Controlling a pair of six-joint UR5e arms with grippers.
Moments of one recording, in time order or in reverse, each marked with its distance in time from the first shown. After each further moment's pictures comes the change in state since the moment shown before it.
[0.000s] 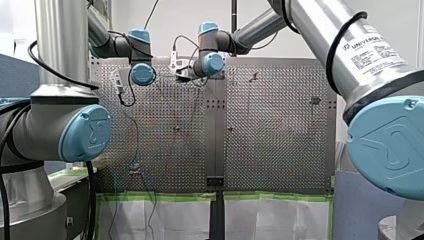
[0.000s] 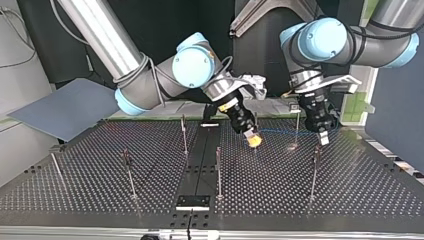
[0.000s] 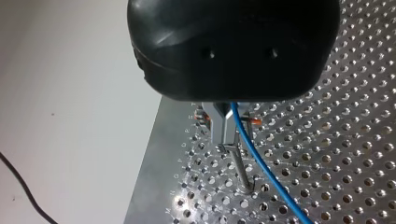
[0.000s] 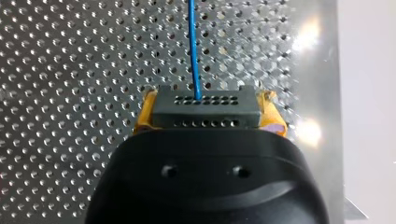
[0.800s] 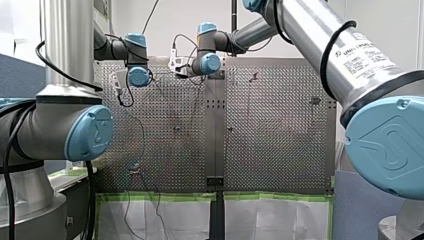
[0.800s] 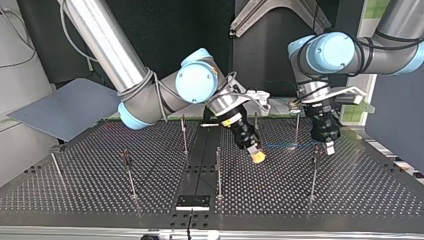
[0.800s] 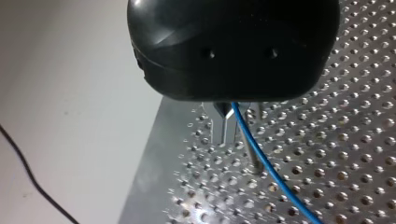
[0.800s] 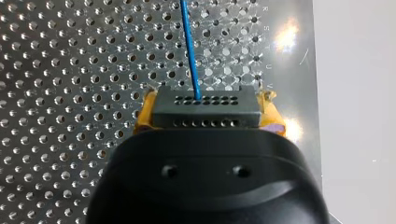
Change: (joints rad) left arm 0.070 -0.039 0.022 0.037 0.090 -0.042; right arm -0.012 0.074 -0.150 0.009 -0.008 0.000
